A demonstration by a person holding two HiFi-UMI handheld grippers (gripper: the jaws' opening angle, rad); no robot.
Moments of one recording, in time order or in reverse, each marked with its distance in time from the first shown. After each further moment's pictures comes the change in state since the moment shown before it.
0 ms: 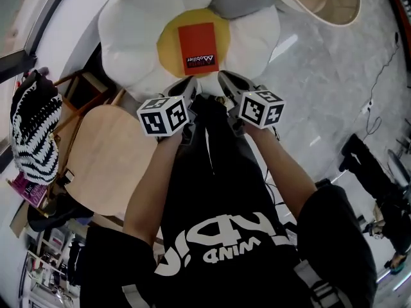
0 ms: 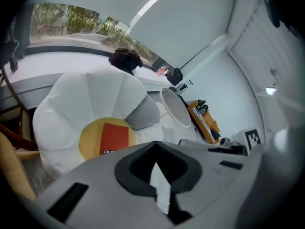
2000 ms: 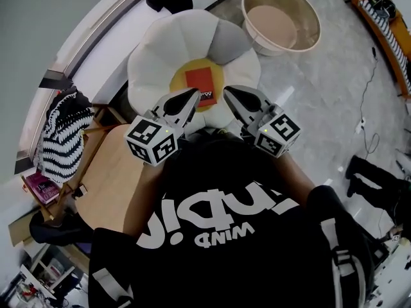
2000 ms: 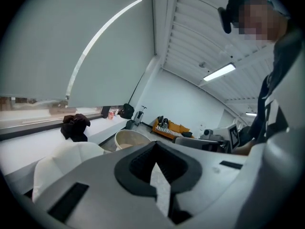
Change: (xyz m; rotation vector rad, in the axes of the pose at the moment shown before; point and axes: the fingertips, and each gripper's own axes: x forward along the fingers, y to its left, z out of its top) left arm -0.242 -0.244 0.058 0.605 -0.346 -0.347; right arm -0.250 0.241 0.087 -0.590 -0.440 0.283
